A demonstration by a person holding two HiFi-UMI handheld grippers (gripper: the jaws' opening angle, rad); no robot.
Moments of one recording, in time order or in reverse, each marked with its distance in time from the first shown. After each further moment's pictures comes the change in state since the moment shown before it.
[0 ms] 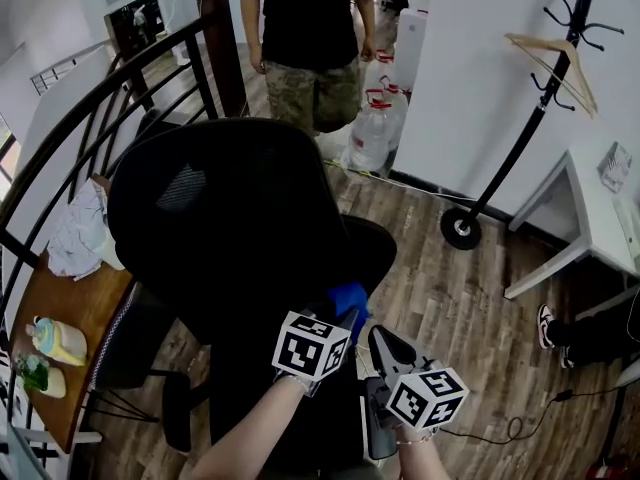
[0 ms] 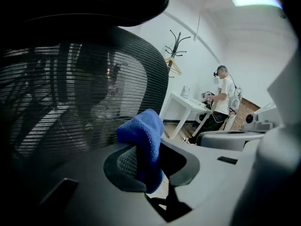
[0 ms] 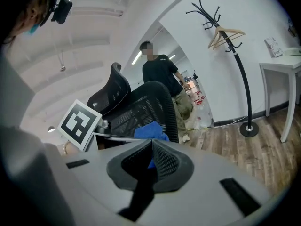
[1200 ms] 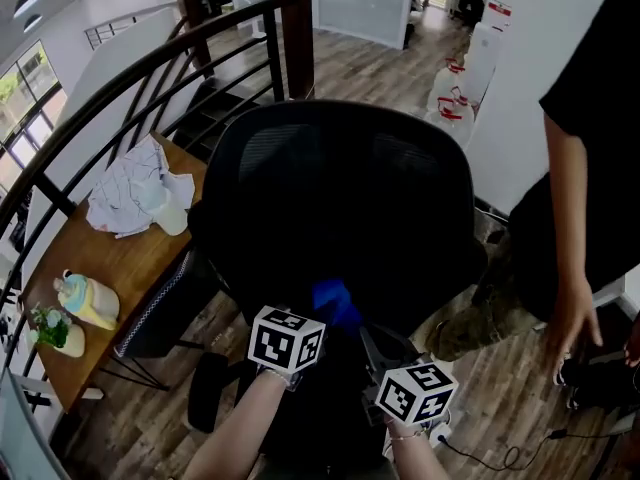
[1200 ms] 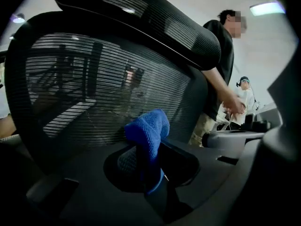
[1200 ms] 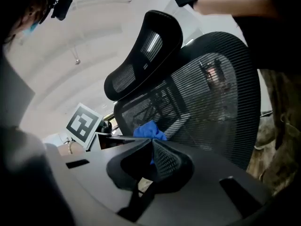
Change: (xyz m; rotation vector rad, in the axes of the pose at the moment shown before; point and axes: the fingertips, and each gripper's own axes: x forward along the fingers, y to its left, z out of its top) left arm -0.114 0.138 -0.045 -0.167 -0.061 0.188; right arm 0.089 0.125 -0.045 -0.070 0.146 0.220
